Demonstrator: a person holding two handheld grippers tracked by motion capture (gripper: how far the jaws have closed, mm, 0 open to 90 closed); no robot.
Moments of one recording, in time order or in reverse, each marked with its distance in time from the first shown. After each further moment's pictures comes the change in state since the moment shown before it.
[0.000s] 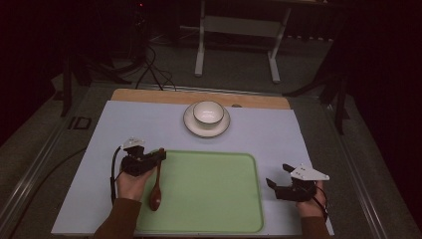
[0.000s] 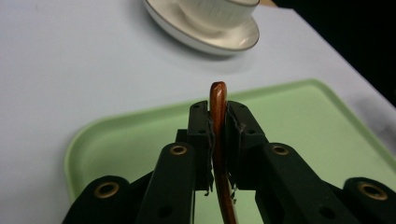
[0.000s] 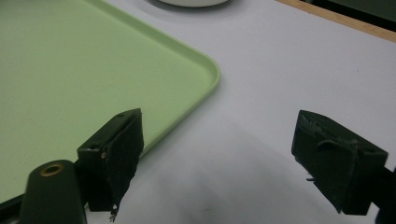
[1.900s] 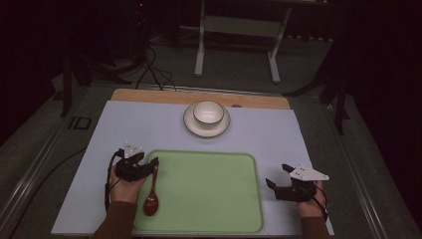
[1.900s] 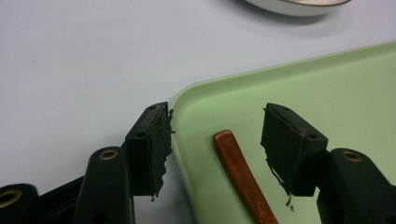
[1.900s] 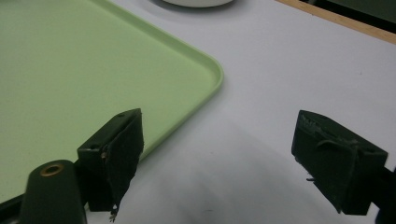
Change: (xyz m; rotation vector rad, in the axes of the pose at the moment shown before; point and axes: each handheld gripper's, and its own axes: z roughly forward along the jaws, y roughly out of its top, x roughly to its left) left arm 0.013 -0.015 -0.004 0.021 0.306 0.153; right arm 0.001 0.001 0.000 0.000 0.006 -0.010
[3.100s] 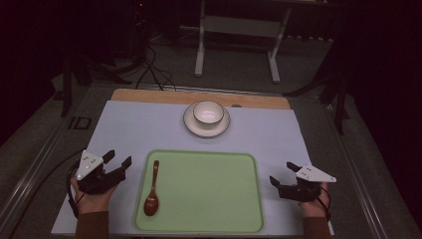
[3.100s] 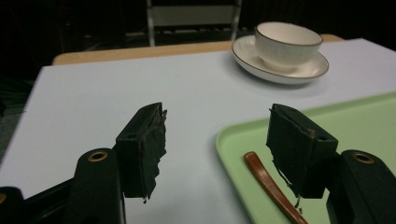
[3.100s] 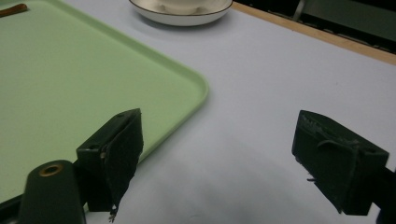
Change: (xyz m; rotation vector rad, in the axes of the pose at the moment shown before) left arm 0.034 -0.020 -0.087 -0.298 0.042 -0.002; right arm -0.005 0.001 -0.010 -0.067 -0.039 0.020
